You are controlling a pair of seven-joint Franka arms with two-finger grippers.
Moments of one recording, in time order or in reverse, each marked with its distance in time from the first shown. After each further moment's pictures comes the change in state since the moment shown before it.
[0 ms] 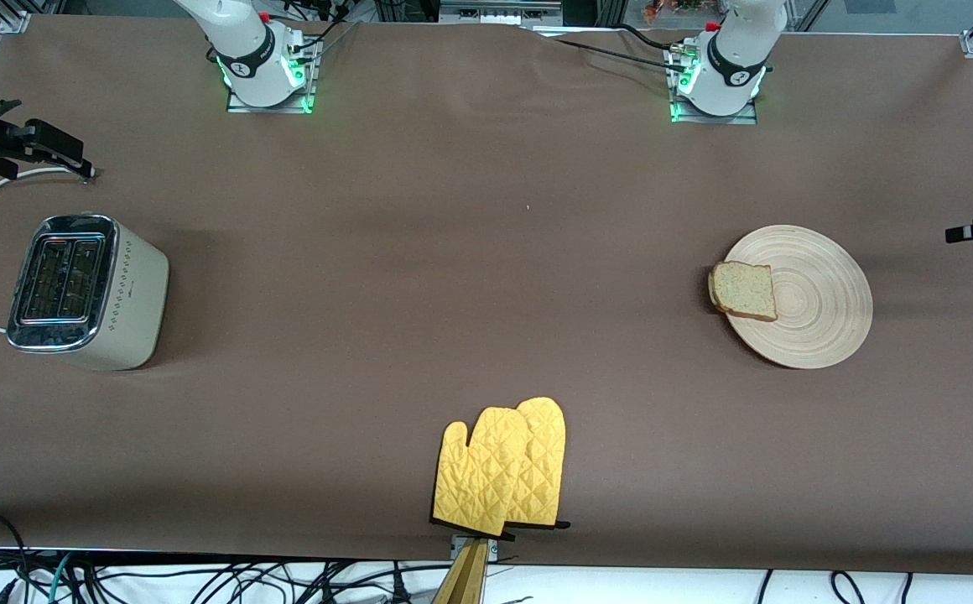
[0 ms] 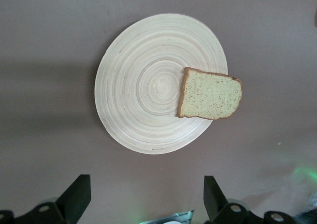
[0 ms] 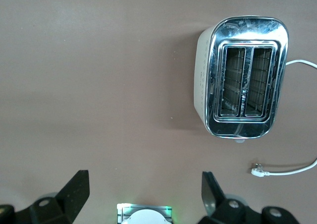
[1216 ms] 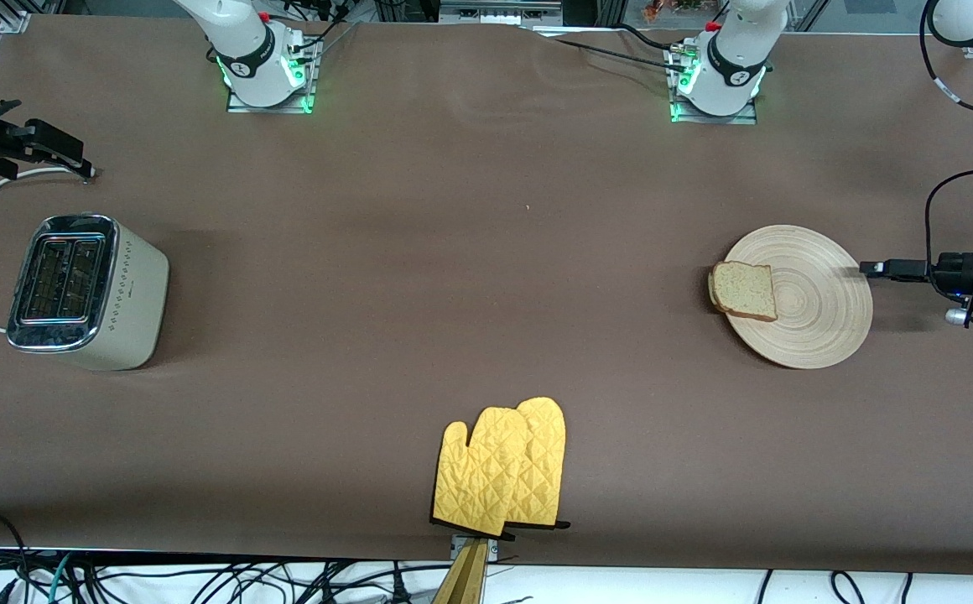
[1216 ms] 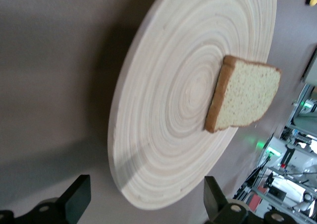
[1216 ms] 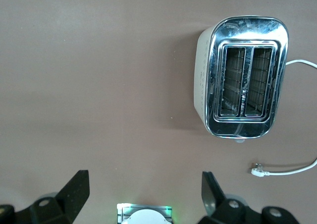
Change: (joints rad) left arm 0.100 0.405 -0.009 0.027 -0.173 0.054 0.260; right arm 0.000 0.000 0.000 0.000 0.000 0.000 0.000
